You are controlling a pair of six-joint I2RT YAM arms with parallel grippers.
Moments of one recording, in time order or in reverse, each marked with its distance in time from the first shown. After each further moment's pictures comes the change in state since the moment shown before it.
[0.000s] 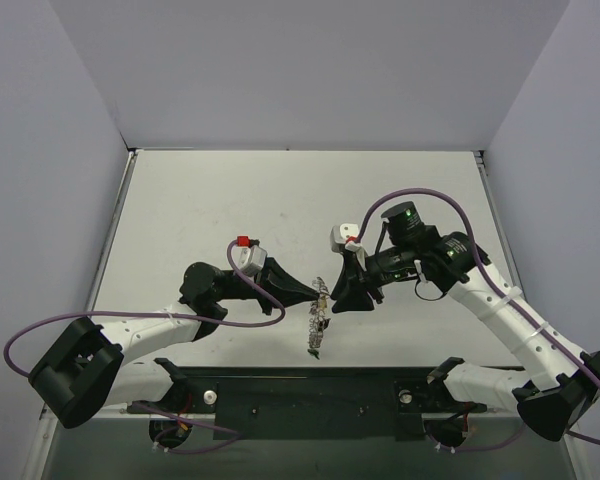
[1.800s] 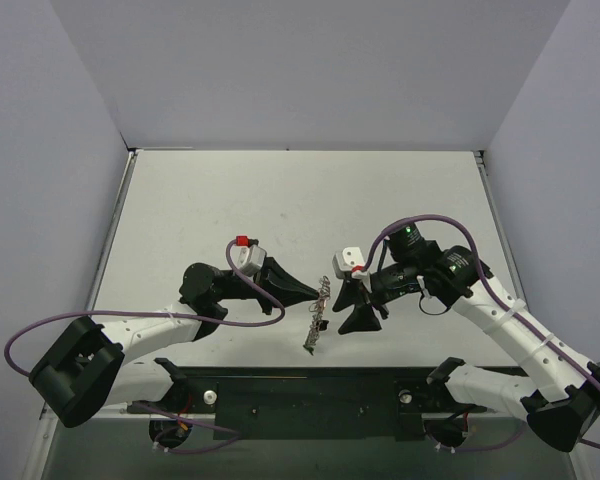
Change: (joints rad) left arm 0.000 0.005 0.000 0.023 -0.004 -0.015; right arm 0.039 -0.074 -0.093 -0.047 -0.024 -0.162
